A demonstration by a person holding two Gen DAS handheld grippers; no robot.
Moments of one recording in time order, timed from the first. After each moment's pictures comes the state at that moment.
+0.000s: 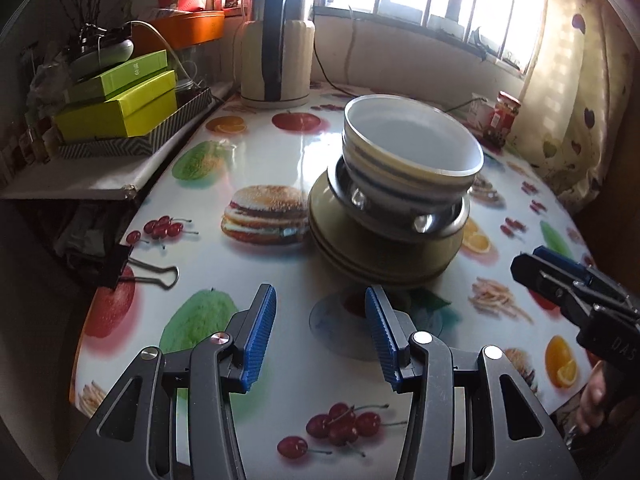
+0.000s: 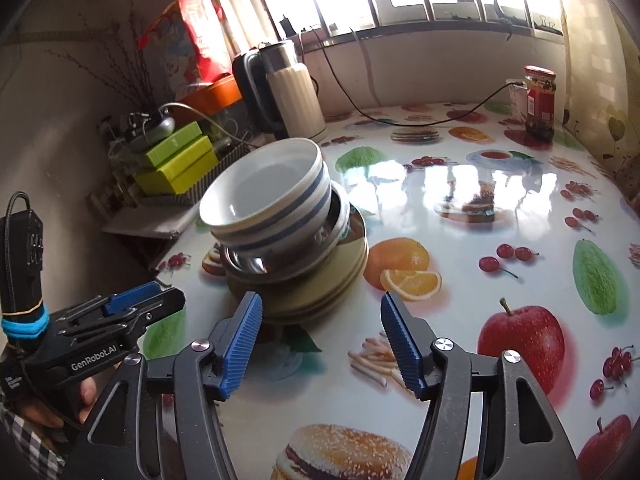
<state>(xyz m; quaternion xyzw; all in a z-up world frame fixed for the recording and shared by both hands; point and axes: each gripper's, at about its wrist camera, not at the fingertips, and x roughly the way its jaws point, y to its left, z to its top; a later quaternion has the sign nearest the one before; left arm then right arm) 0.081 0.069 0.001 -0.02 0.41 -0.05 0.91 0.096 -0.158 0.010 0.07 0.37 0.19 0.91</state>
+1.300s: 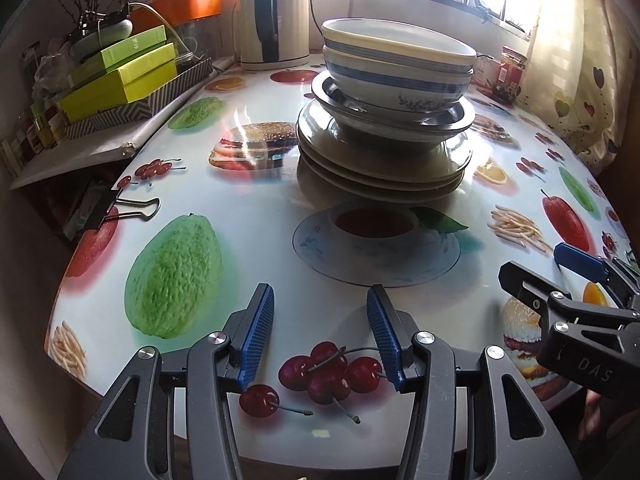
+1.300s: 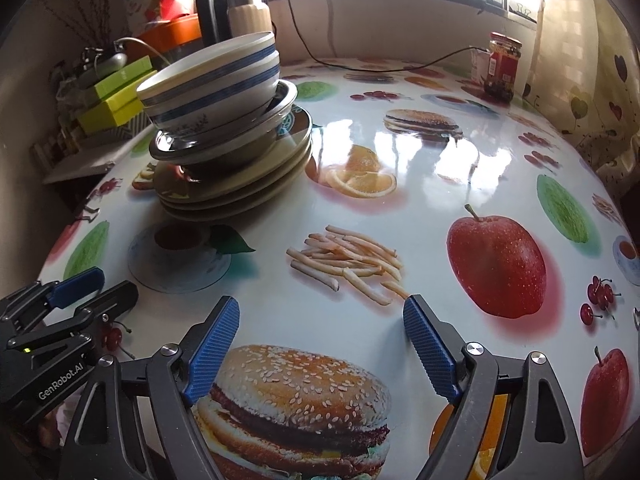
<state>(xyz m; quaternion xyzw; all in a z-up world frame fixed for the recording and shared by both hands) 0.056 0.041 -0.050 0.01 0.44 -0.02 0.90 0.074 -0.151 -0.052 0.00 0.43 0.09 0.90</state>
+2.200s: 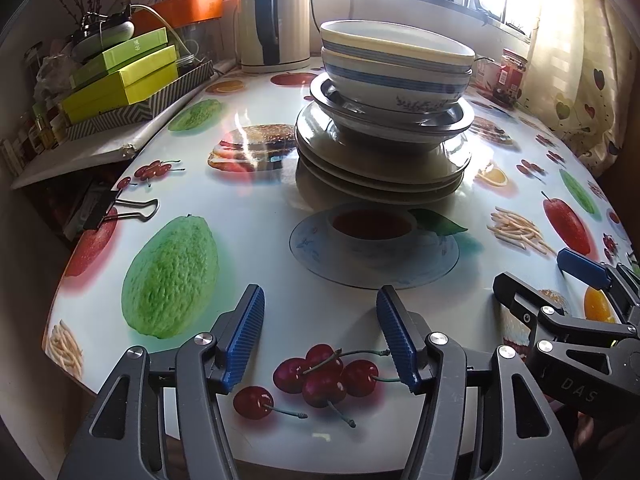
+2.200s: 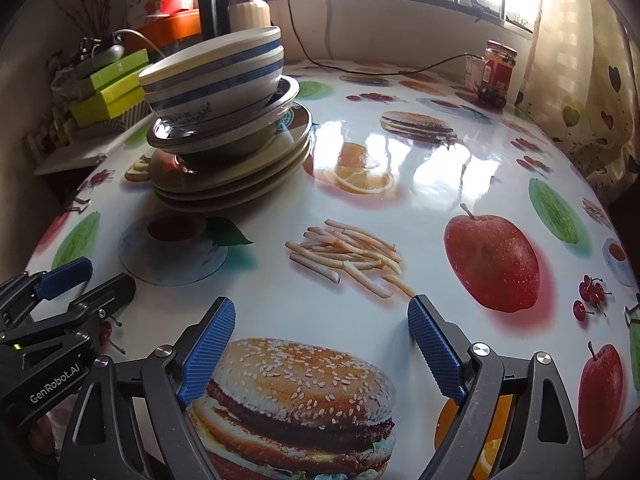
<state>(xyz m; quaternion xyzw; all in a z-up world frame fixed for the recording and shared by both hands) 0.055 0.038 -0.051 0.00 0.43 -0.02 0.90 0.070 -0.145 -0.055 -0.02 0.42 0.08 0.90</state>
